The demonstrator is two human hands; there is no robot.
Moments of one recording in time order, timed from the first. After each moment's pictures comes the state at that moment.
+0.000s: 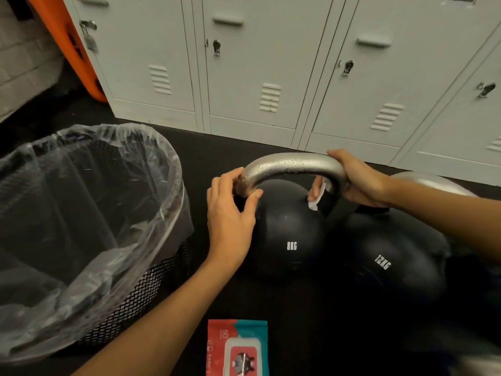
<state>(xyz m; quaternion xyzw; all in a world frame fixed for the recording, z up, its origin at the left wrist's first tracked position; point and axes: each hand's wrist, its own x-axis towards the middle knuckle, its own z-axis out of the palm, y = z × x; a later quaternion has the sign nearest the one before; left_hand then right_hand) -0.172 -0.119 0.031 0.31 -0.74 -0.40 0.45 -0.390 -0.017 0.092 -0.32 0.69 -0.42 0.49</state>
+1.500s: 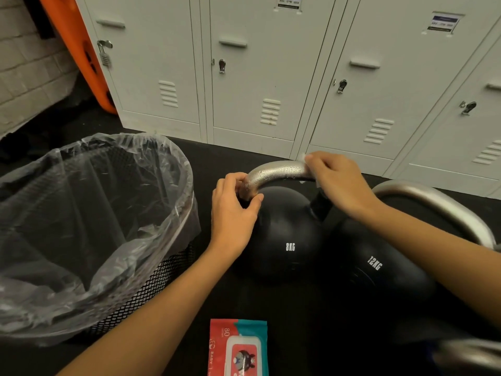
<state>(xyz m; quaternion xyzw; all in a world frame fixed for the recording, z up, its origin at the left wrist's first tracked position) -0.168 -0.125 0.045 0.31 -0.75 -0.43 0.40 -0.311 -0.017 0.128 -0.43 0.82 -0.38 0.06</state>
